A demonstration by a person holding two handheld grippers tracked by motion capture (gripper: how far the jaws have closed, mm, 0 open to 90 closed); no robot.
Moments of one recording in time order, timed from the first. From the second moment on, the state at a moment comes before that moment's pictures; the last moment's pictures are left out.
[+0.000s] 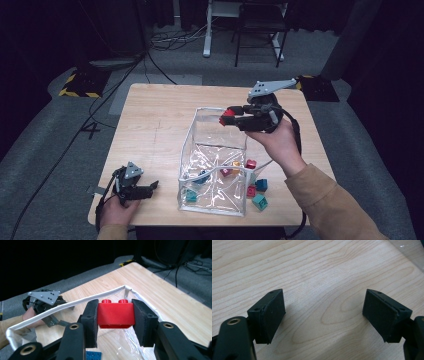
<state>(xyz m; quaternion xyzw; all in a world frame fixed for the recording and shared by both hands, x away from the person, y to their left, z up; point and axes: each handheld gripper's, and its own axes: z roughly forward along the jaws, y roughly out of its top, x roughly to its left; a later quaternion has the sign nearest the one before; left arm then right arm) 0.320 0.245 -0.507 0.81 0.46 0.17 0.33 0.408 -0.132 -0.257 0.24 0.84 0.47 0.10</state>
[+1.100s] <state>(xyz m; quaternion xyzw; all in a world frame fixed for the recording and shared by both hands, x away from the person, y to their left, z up) 0.320 0.245 -0.507 0.81 0.46 0.17 0.33 0.437 -0.089 -0.325 0.25 0.91 0.32 0.03</state>
